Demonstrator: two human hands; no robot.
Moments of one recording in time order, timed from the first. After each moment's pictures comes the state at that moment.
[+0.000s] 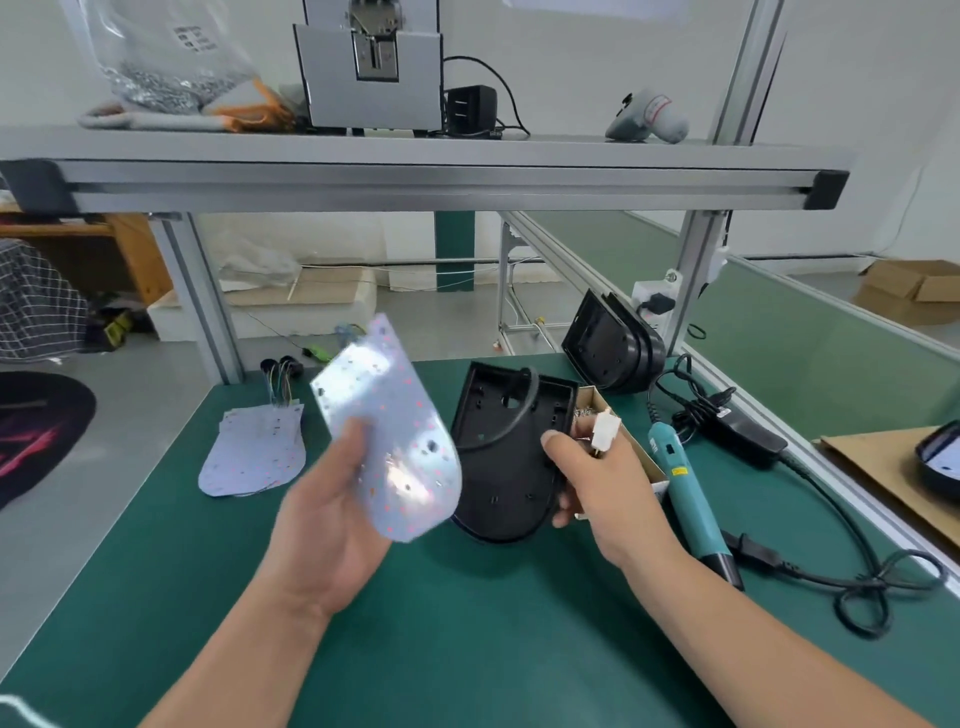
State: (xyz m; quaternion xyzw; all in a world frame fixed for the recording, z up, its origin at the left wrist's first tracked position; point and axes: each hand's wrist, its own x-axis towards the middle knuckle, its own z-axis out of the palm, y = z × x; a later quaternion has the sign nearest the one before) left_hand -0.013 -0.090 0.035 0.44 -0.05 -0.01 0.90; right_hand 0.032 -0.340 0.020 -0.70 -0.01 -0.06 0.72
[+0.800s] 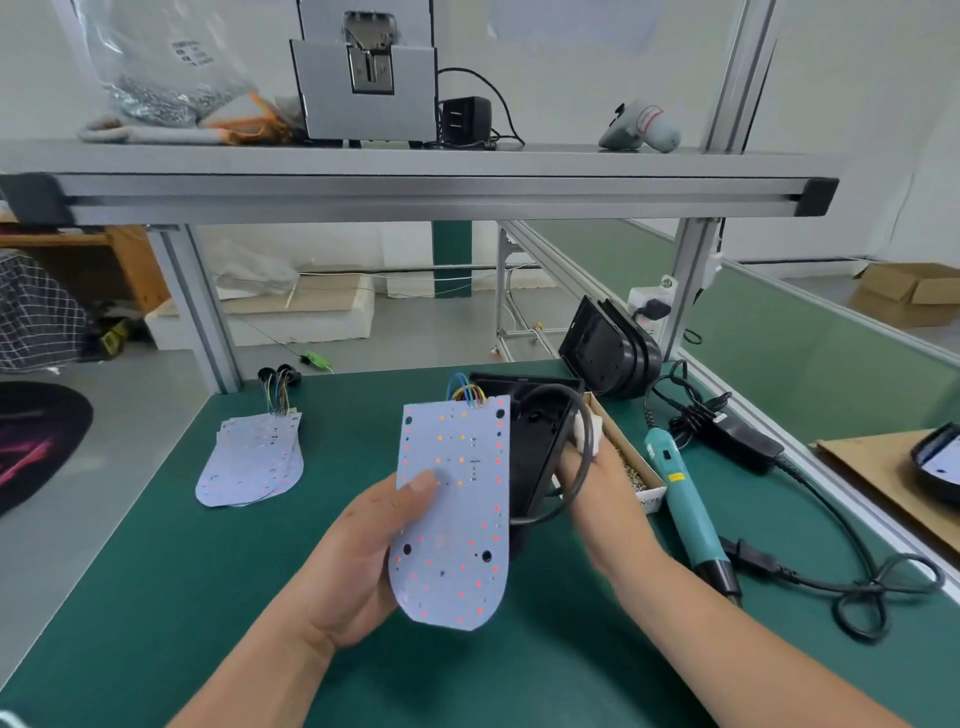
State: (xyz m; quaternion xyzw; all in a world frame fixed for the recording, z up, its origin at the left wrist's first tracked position) left_hand -0.029 -0.105 0.033 0.52 -0.08 -0.17 0.83; right_hand 0.021 -0.325 0.038 -0.70 -0.11 -0.10 0.70
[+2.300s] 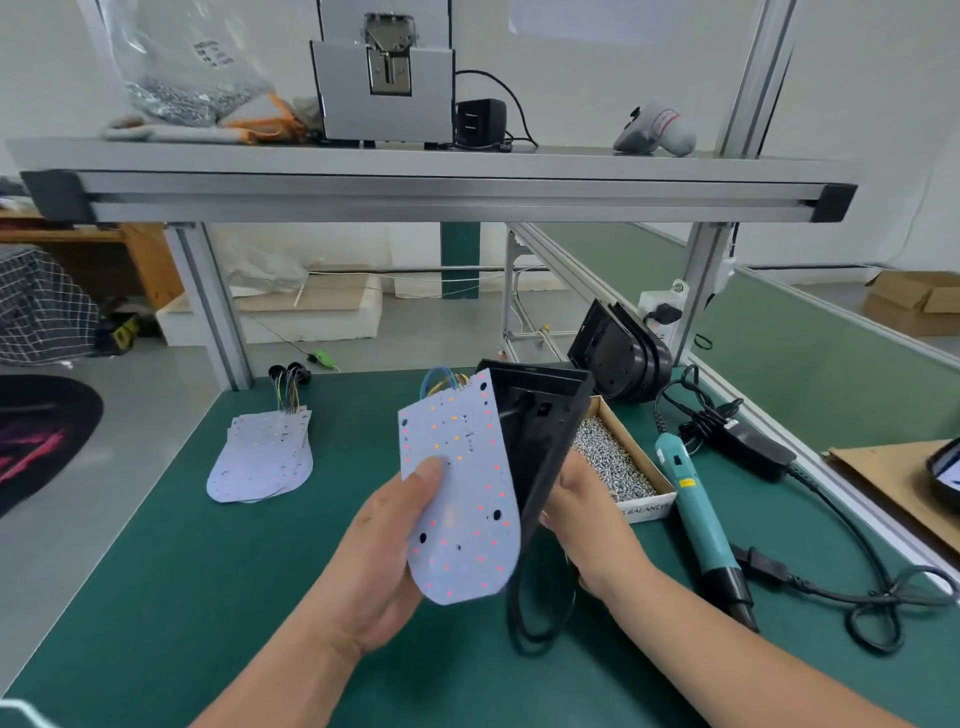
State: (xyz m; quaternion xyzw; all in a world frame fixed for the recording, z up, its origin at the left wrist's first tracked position) left_hand -0.030 -0.120 0.031 0.51 -0.01 -0.11 0.85; right_hand 0.020 -0.311 0.017 -0.72 -0.05 0.03 0.70
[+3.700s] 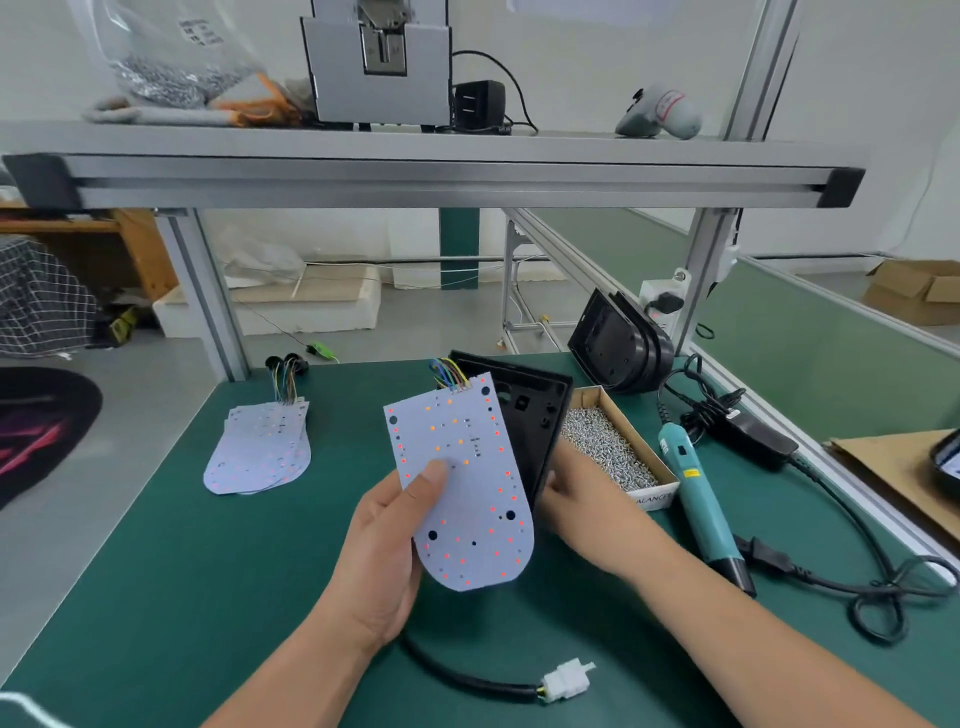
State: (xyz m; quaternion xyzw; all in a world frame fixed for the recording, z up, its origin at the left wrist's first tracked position) left_hand -0.025 -0.125 0.011 0.52 -0.03 0.00 0.85; right_hand 0.024 -0.333 0.024 -0.87 -0.18 0.00 0.47
